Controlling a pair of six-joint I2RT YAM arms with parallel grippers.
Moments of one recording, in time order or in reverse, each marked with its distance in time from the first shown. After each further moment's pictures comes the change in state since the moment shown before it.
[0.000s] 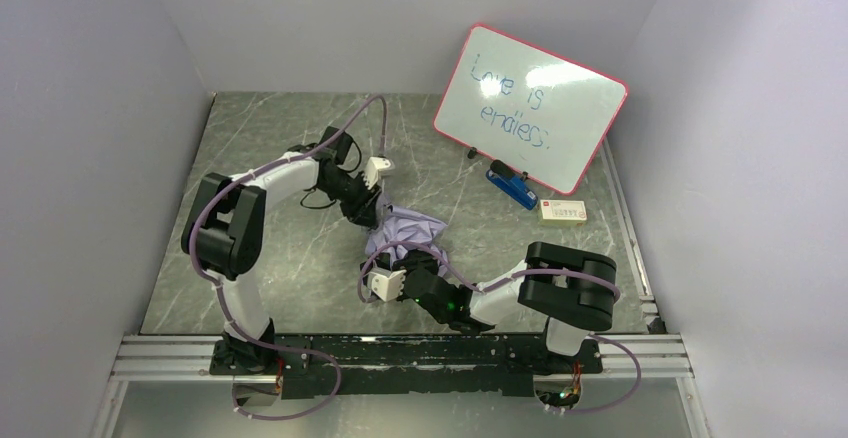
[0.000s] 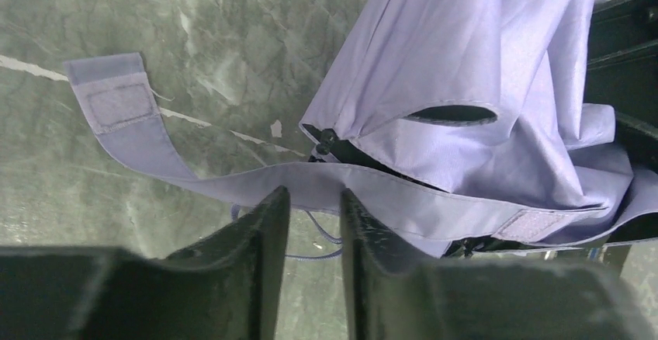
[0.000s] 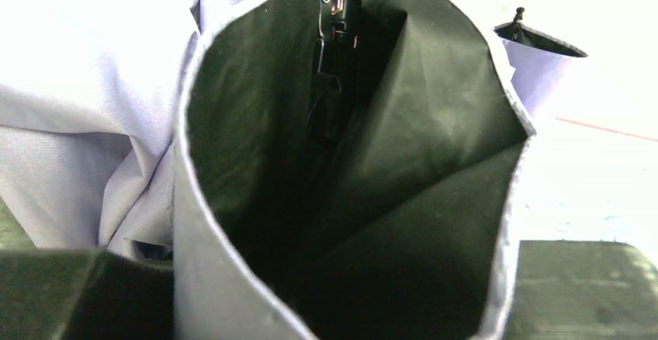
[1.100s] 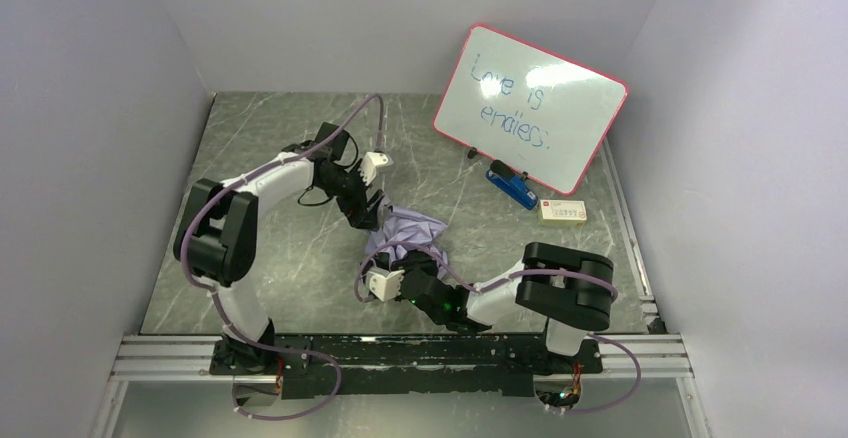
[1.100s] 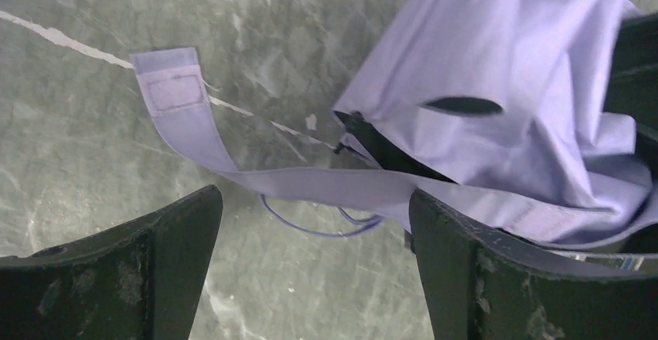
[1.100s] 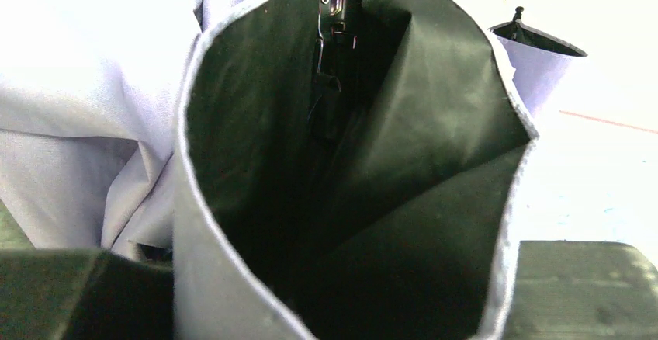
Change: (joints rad) left arm 0.008 -0.082 -0.022 0.028 -0.079 -0.018; right arm 0.010 0.010 0.019 -0.027 0.028 0.020
